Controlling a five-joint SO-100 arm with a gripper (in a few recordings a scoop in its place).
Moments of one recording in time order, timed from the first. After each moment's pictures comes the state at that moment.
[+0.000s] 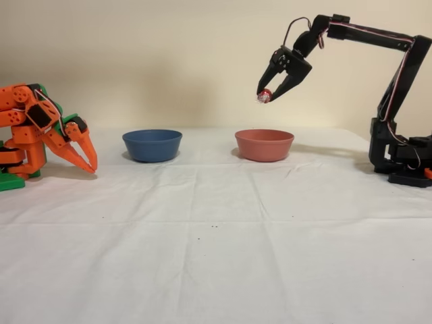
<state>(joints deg) 25.4 105.3 87.8 68.5 -28.9</state>
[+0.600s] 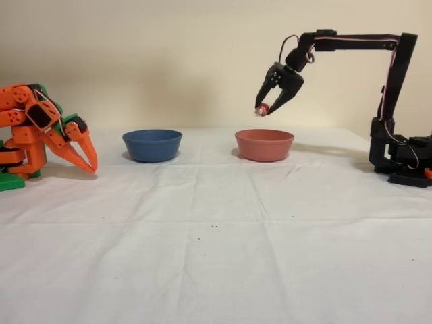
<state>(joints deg) 32.8 94.6 89.8 60.8 -29.0</state>
